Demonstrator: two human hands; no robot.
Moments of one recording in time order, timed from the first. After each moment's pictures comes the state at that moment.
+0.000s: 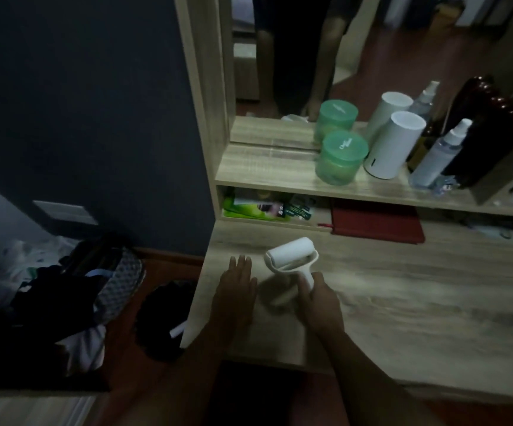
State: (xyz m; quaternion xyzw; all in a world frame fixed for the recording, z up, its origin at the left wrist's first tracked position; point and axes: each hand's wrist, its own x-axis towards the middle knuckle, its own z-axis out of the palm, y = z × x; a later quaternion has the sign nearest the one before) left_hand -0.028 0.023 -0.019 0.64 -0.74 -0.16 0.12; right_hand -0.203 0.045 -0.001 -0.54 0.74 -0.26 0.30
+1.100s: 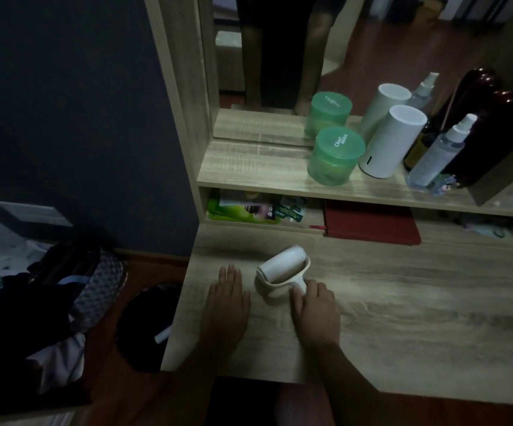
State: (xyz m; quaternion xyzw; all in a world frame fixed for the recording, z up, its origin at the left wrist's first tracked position) left_hand -0.036 0.007 -0.060 0.66 -0.73 -0.16 0.02; right_hand -0.210 0.033 -0.034 -0.60 0.78 -0.16 0.10
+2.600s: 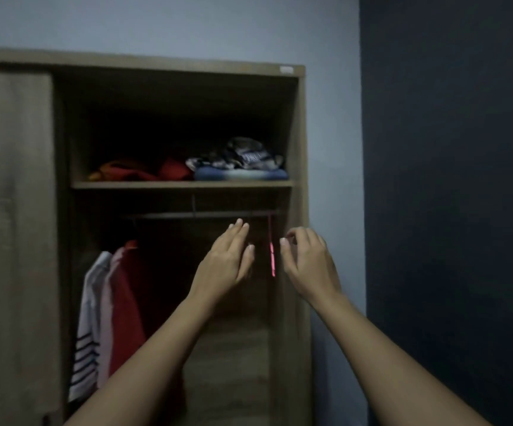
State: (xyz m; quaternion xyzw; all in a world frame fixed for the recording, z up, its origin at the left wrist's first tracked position) left_hand 0.342 0.360 0.482 0.79 -0.36 0.43 0.25; right_hand 0.292 0.196 0.480 -0.83 -0.02 -0.54 0.16
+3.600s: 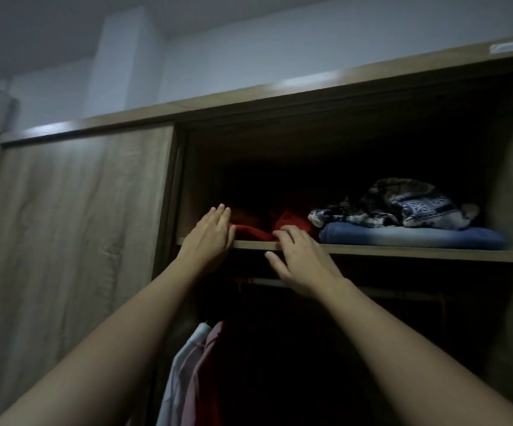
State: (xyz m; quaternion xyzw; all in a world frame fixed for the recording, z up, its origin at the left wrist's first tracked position) left_hand 0.606 0.554 0.650 0.86 -0.10 0.49 0.06; right_hand 0.578 0.346 0.629 -0.84 -0.29 -0.46 0.04
